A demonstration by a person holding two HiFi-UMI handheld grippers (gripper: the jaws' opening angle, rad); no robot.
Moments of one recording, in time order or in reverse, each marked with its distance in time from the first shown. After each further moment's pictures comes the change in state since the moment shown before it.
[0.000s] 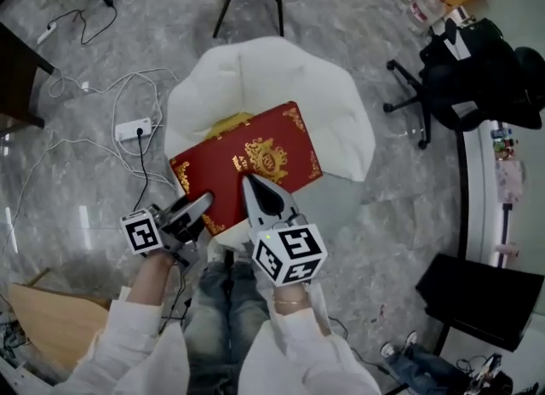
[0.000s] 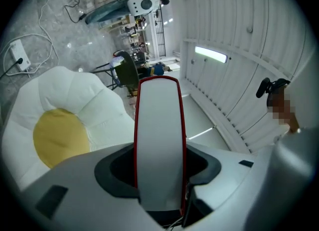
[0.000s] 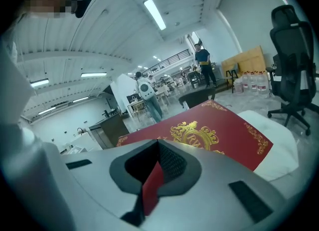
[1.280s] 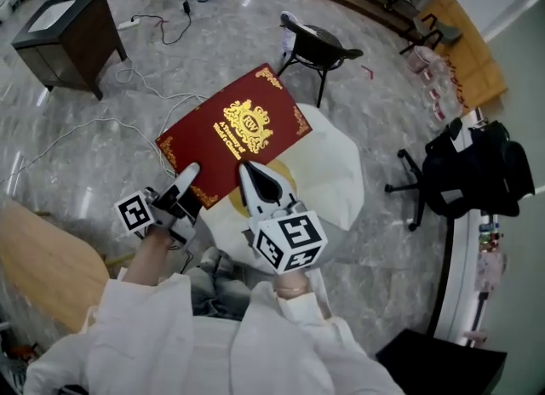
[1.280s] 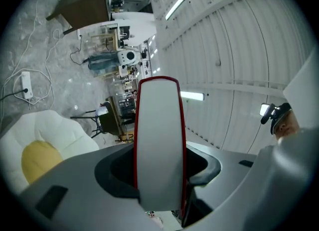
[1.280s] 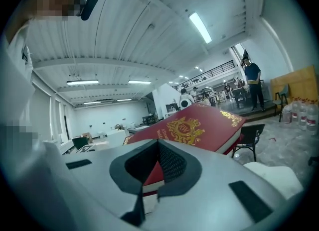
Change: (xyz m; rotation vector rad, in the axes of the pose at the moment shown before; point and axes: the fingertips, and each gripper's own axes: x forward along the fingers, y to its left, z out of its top) left arm -0.115 -0.246 0.065 0.096 -0.554 -0.117; right arm -0.113 0.195 0.155 -0.297 -0.126 0.426
